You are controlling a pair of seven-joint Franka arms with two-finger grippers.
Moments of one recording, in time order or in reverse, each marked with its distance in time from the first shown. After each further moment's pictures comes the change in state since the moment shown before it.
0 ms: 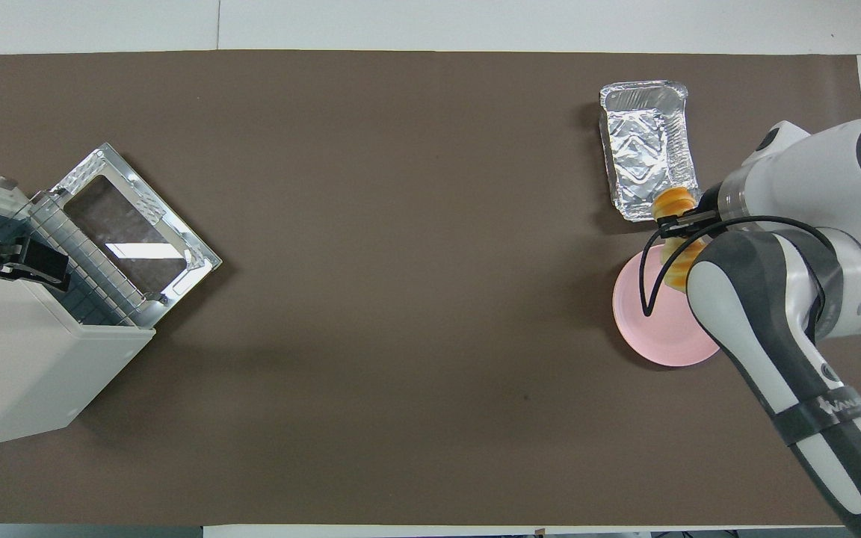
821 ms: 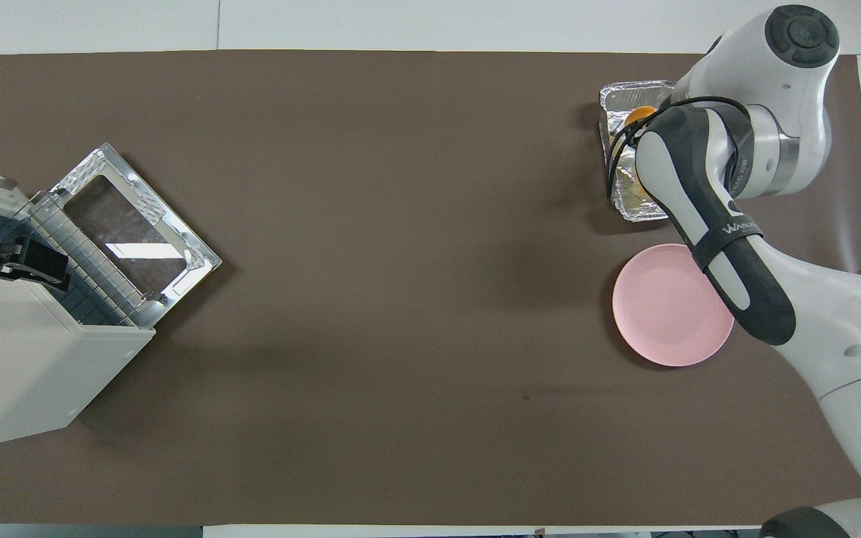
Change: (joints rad) left arm 0.000 0.000 0.000 0.000 0.000 0.000 0.000; right arm -0.015 0.531 -0.002 0.549 -0.001 0.000 -0.028
